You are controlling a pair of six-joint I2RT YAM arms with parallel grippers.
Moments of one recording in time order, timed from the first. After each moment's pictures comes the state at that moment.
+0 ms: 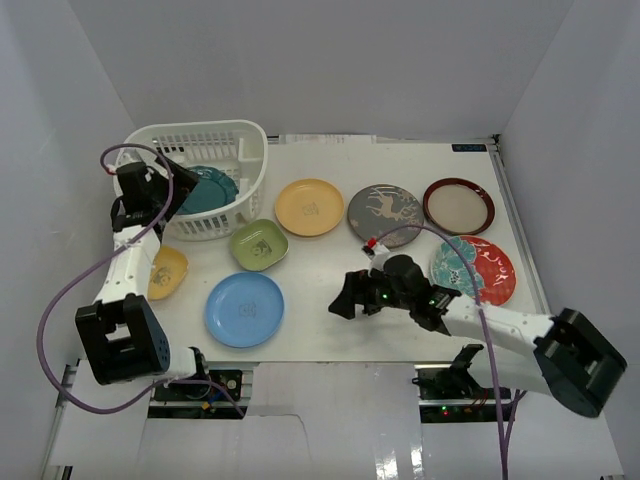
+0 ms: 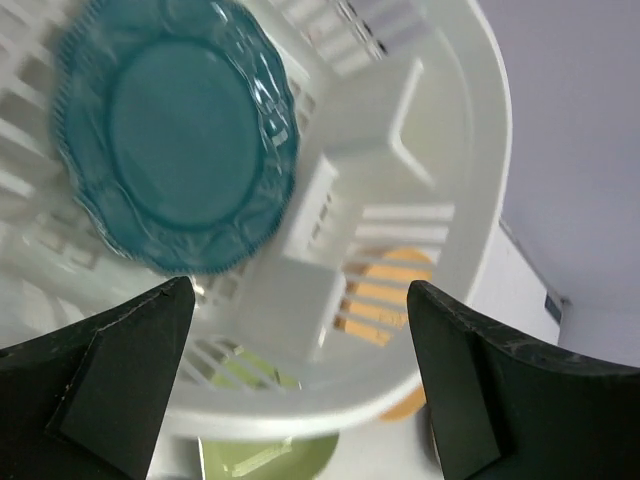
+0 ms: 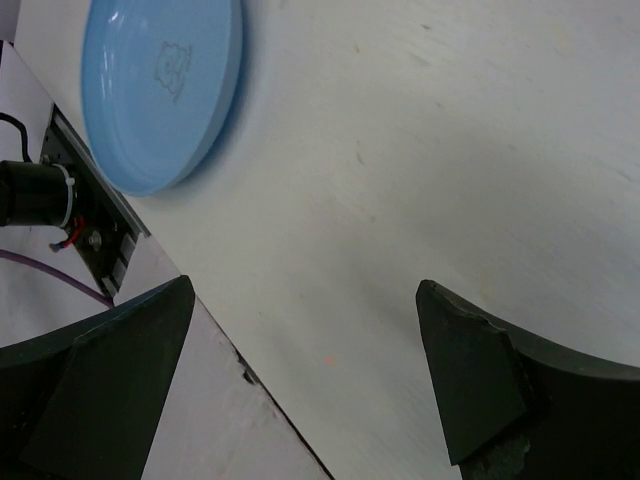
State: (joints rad) left arm 0.23 1.40 1.08 -0.14 0.16 -0.72; right arm 0.80 1.06 0.35 0.15 -0.29 0.61
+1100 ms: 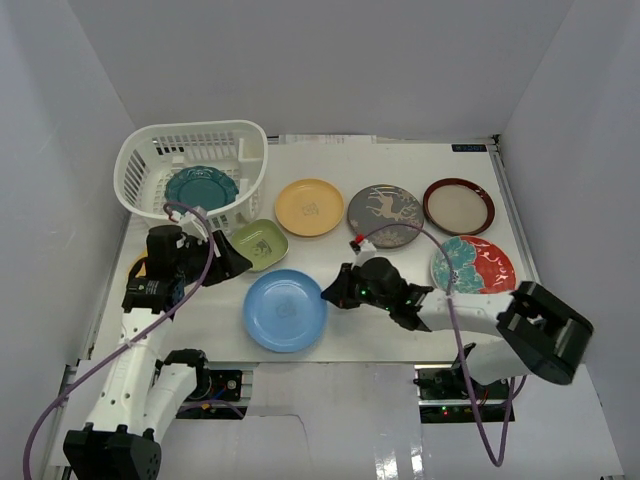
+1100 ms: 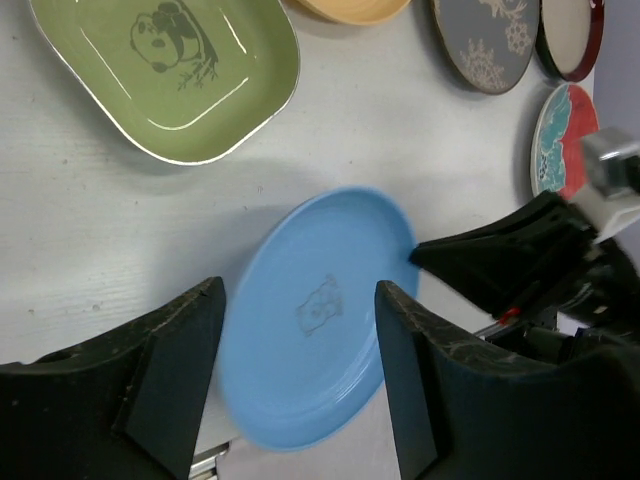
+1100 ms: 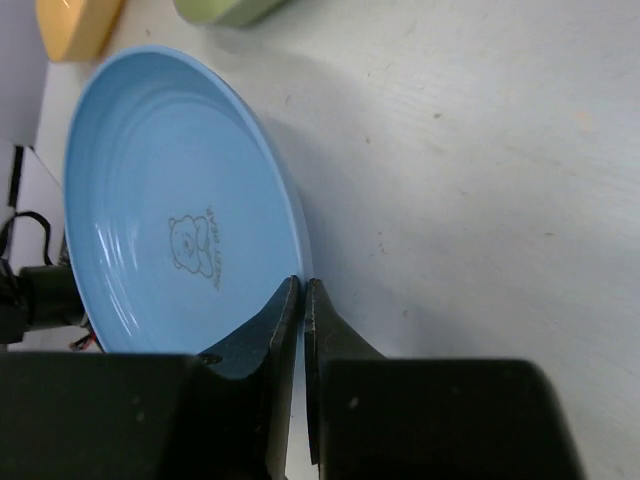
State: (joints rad) left arm -0.06 0.77 0.73 -0.63 0.44 -0.45; right arm 1.00 1.44 0.52 0.41 -0.05 0.77
